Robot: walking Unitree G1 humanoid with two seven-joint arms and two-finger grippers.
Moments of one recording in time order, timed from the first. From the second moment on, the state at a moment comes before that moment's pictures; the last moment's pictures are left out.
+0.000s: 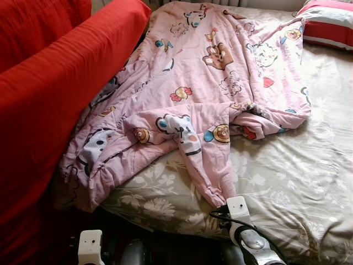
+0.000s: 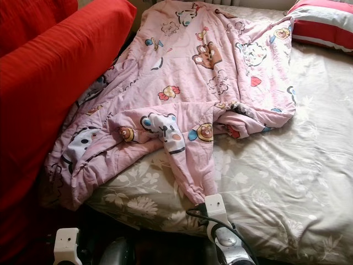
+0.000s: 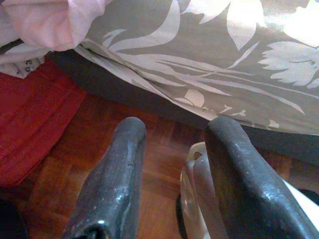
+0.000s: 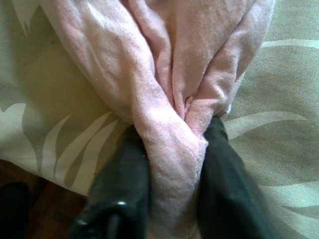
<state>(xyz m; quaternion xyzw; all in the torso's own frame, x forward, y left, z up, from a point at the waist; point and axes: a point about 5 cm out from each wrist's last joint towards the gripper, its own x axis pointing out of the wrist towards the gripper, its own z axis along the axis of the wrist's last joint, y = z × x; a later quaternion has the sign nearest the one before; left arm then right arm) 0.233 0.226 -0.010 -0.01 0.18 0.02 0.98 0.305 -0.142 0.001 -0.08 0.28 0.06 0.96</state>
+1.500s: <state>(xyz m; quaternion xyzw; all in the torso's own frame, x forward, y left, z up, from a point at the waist) 0.244 0.222 -0.026 -0.01 0.24 0.02 0.97 0.307 -0.170 0.054 0.06 0.04 -0.03 1.00</state>
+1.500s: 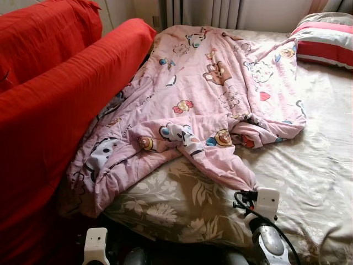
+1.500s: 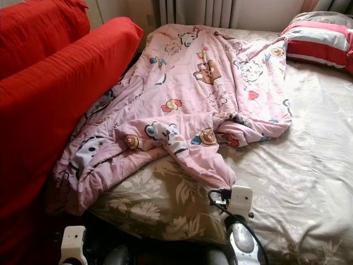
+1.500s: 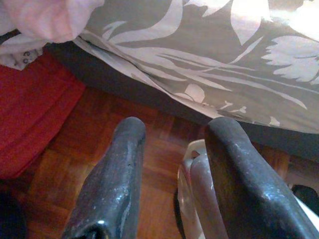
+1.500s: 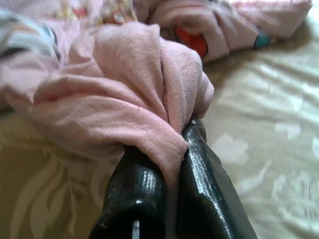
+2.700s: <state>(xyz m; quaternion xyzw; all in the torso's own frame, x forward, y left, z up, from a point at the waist) 0.220 0.228 -0.046 -0.01 0.30 0.05 0.95 0.314 -0.164 0.068 0.06 0.01 -0.01 1.00</state>
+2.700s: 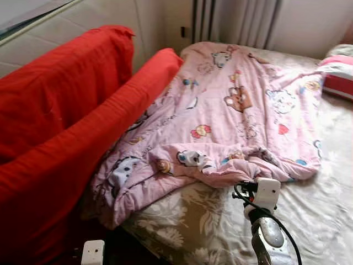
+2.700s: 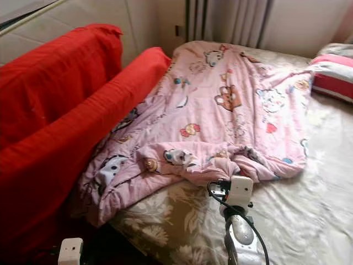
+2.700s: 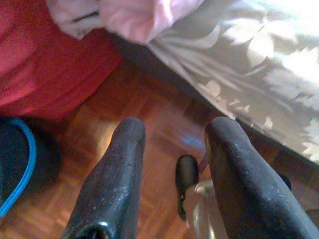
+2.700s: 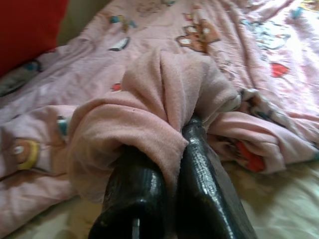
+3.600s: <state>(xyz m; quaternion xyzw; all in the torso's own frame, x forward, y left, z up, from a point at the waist) 0.213 0.228 -0.052 -0.02 0.32 0.04 0.95 0.314 -0.168 0.070 0.05 0.00 -0.03 1.00</state>
